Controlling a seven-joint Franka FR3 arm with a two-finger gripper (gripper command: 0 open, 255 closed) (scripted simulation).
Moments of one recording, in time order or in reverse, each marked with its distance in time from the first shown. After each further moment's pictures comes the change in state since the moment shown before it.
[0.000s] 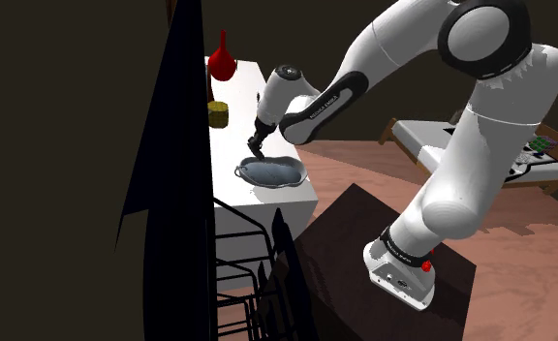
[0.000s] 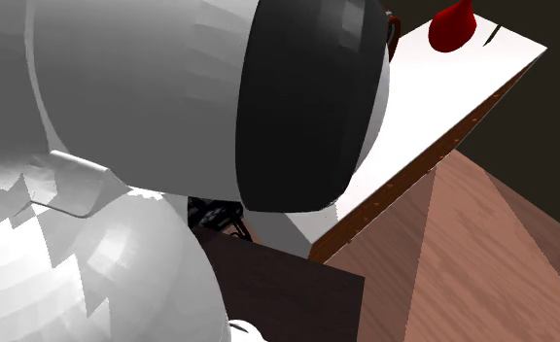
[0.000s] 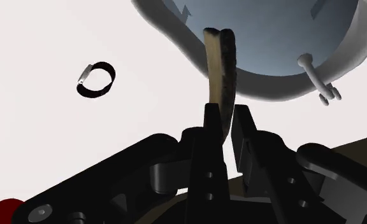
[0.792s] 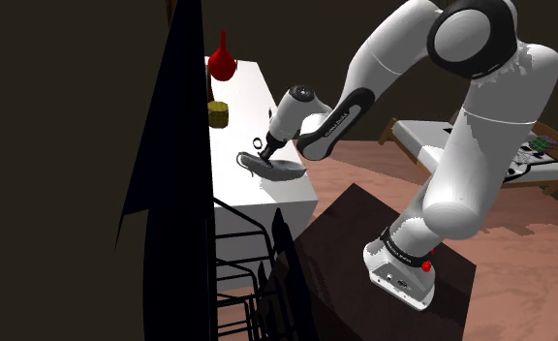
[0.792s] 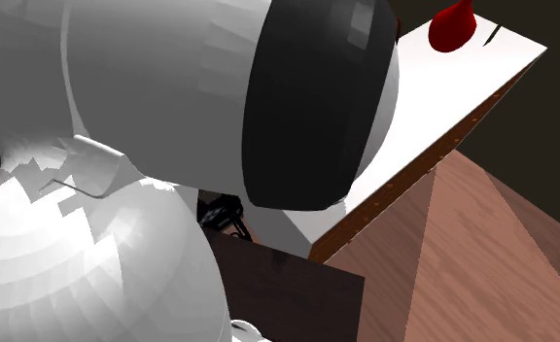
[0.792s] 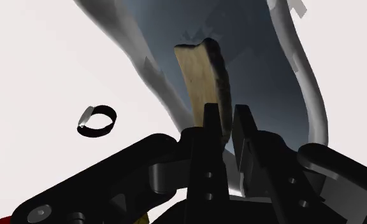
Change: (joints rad) arm 0.028 0.034 -0.114 -0.120 -0.180 0.173 0.123
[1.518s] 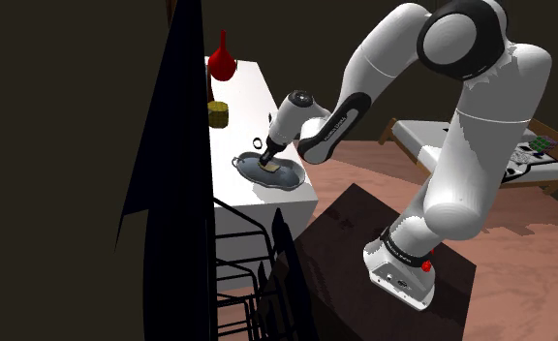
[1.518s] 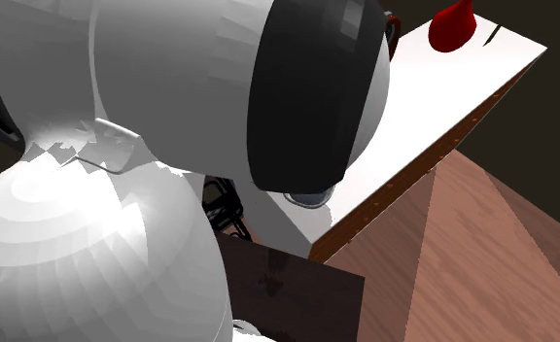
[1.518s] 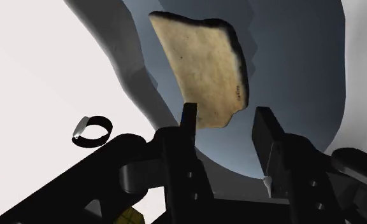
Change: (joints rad) arm 0.027 0.042 -0.037 0.007 -0.040 0.030 0.041
